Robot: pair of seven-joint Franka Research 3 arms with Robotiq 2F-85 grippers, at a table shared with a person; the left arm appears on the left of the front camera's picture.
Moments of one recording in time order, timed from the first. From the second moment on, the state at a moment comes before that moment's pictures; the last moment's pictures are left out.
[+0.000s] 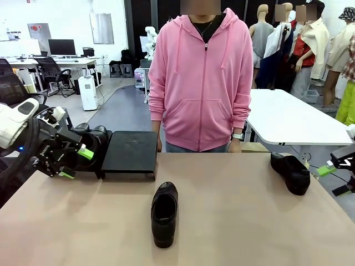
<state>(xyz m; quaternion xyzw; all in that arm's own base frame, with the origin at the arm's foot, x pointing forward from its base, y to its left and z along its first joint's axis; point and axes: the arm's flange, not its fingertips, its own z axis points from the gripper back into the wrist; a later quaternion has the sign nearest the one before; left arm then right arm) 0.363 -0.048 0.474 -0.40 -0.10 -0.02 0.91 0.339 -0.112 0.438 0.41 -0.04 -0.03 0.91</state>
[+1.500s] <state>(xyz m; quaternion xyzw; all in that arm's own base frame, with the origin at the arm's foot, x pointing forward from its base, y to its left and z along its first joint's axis) 0.344 -0.167 0.476 -0.28 -0.11 0.00 0.95 0.339 -0.105 0.448 0.40 -0.04 -0.02 0.92</state>
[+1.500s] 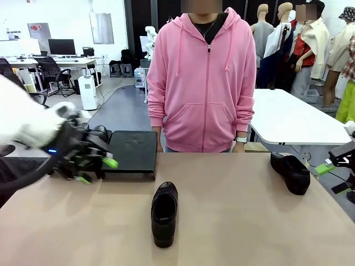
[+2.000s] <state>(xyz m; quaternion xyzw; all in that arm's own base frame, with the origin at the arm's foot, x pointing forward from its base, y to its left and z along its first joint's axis) 0.353 -0.382 0.441 -0.07 -0.10 -0.03 0.99 0.338 -0.105 0.449 0.40 -0.04 -0.02 0.92</state>
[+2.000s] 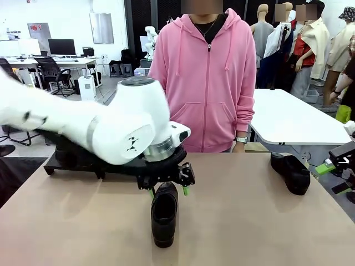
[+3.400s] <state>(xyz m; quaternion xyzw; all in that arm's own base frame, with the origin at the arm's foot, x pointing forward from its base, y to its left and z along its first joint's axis) 0.411 -0.408 0.350 -0.02 0.02 -0.03 1.00 0.338 -0.106 0.448 0.40 -0.04 -0.02 0.92</state>
